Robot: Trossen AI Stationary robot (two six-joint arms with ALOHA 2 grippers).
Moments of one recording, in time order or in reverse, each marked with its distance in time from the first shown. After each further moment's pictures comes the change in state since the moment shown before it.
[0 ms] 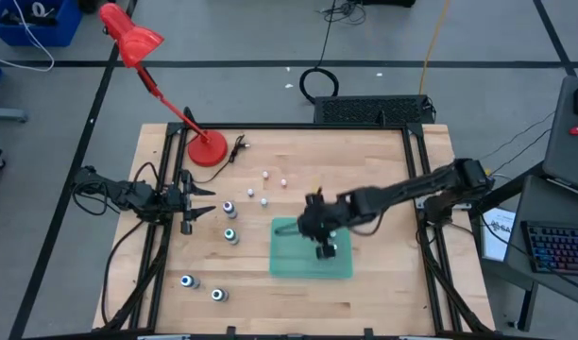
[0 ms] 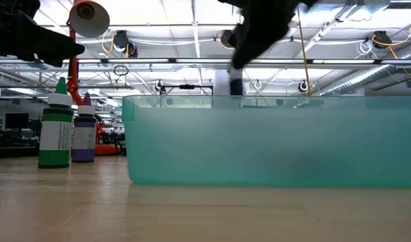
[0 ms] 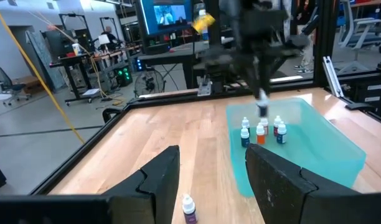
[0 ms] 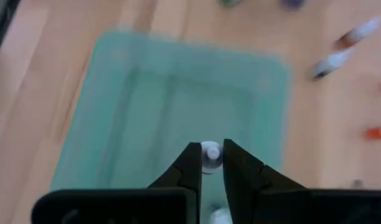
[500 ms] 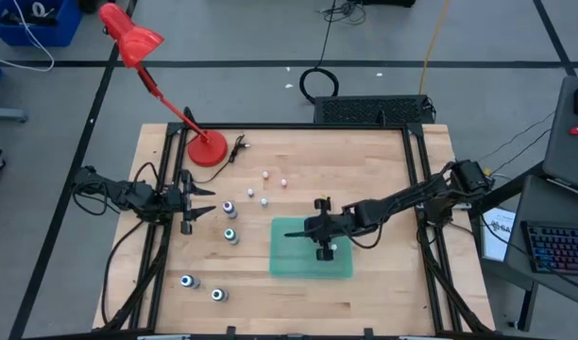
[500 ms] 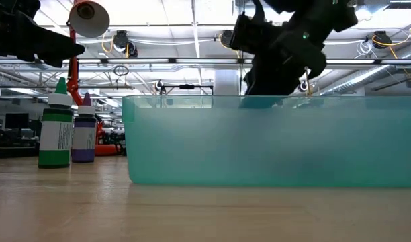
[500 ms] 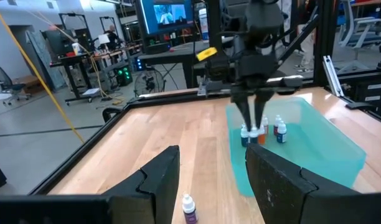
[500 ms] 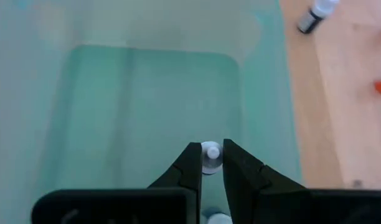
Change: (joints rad) left arm 0.000 0.000 0.000 -0.001 0.000 0.000; right arm 0.025 0.010 -0.305 0.370 0.149 0.119
